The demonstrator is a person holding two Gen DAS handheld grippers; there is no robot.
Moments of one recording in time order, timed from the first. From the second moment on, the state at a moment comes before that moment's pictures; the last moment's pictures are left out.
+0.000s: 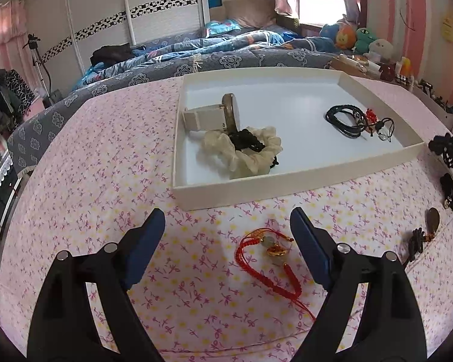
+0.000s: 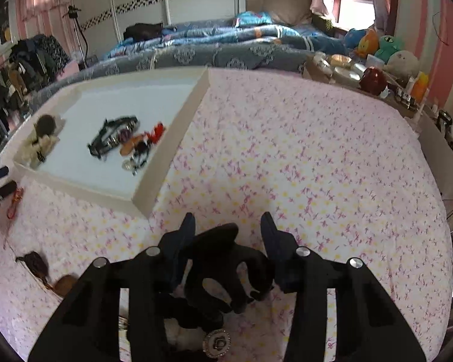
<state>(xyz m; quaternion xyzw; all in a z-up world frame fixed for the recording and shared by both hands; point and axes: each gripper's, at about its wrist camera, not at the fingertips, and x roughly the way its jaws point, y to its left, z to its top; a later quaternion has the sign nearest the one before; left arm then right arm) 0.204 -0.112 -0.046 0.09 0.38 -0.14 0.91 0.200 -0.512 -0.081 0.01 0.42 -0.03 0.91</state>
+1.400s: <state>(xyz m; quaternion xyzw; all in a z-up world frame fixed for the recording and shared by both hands) 0.186 -0.114 -0.021 0.08 0.34 -0.18 0.92 0.189 -0.514 -0.051 0.03 0.36 -0.03 0.93</state>
